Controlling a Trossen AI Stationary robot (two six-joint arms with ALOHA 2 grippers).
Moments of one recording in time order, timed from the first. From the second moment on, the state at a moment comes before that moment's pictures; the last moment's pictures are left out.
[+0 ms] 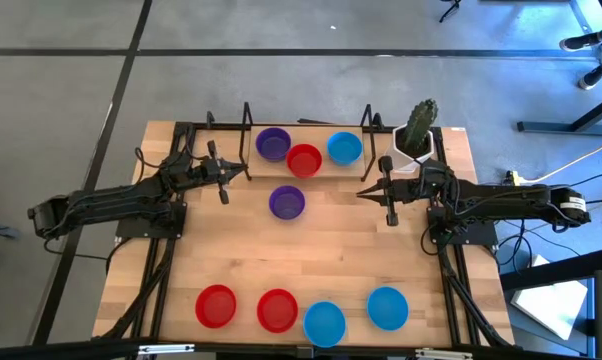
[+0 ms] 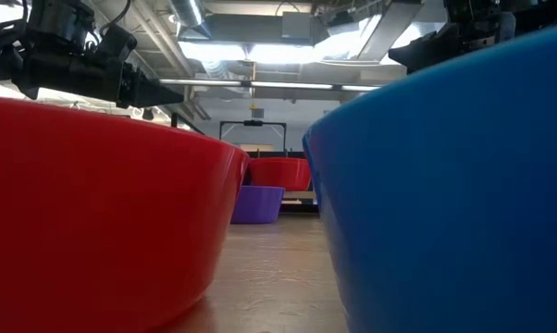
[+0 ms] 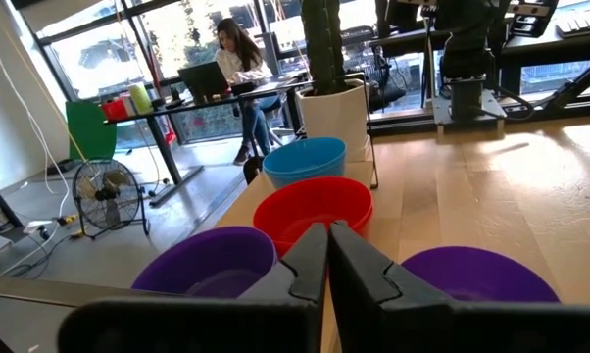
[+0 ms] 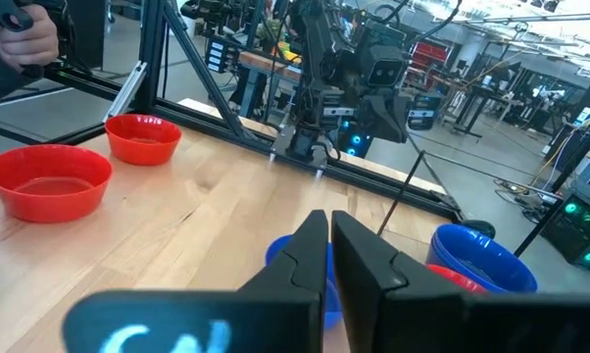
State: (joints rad) left arm 0.51 0.66 0.14 0.46 0.15 0.23; right arm -0.25 0.73 0.29 0.45 -0.33 -0.34
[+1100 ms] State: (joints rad) left arm 0.51 0.66 0.14 0.46 0.15 0.23; right arm -0.25 0.73 0.29 0.46 -0.34 -0.32
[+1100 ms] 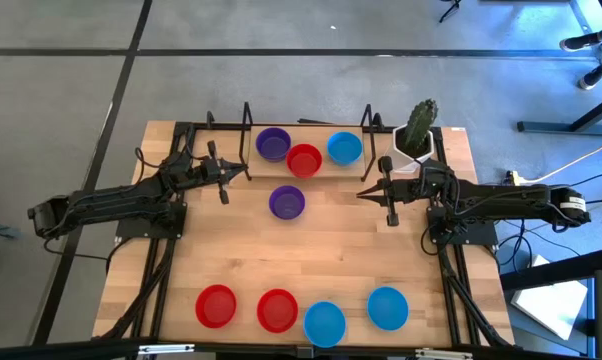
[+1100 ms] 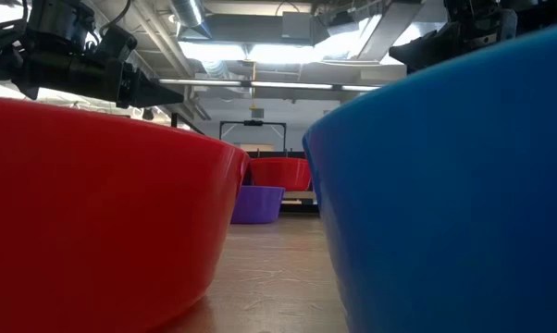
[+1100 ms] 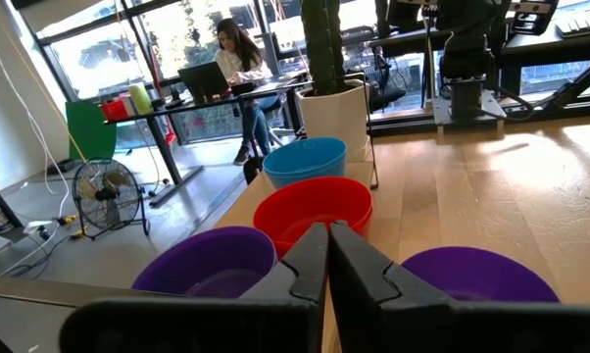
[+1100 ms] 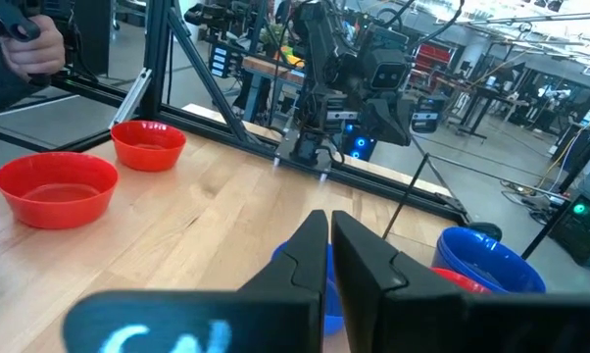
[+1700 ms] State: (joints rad) left arm 0.51 0.66 0.14 0.46 0.15 0.23; right arm -0.23 0.73 0.32 0.45 -0.40 -0.24
